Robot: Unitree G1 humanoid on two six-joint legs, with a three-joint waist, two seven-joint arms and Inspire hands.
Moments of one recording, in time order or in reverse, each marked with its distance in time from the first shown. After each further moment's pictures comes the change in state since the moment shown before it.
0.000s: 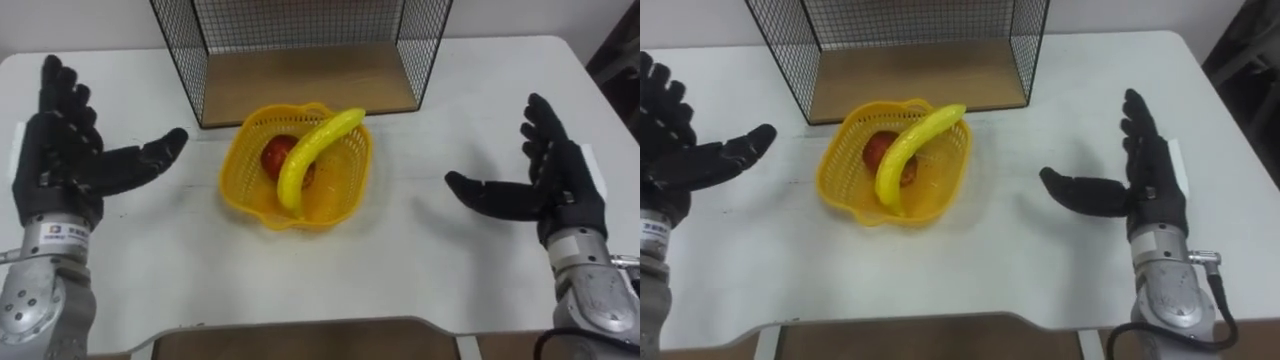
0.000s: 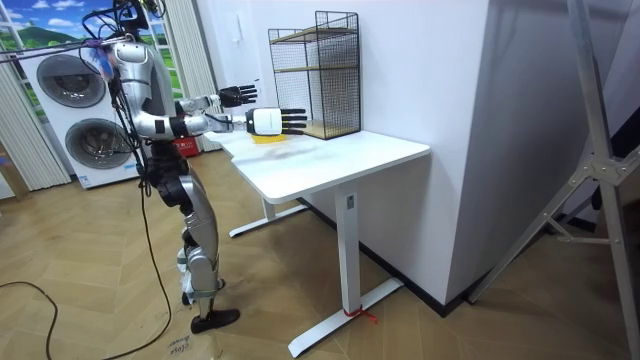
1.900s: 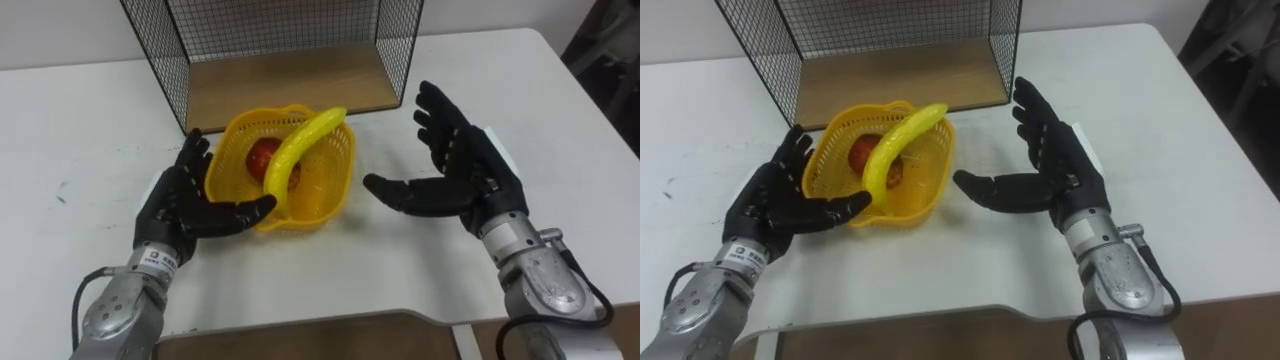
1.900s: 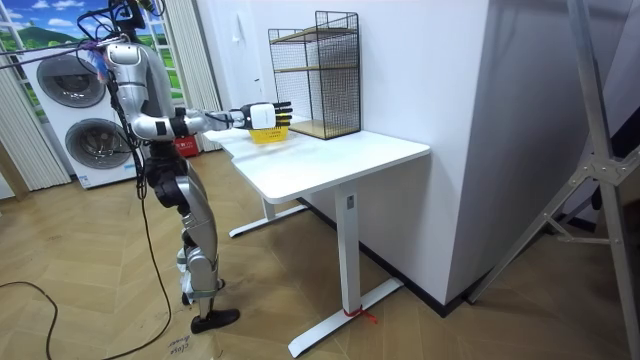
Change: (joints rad) left arm -0.038 -0.039 -0.171 0.288 0.001 0.008 -0.117; right arm -0.060 0.019 0.136 -0.012 0.076 -0.014 0.162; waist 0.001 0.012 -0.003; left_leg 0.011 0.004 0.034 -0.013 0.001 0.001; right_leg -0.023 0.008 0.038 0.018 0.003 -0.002
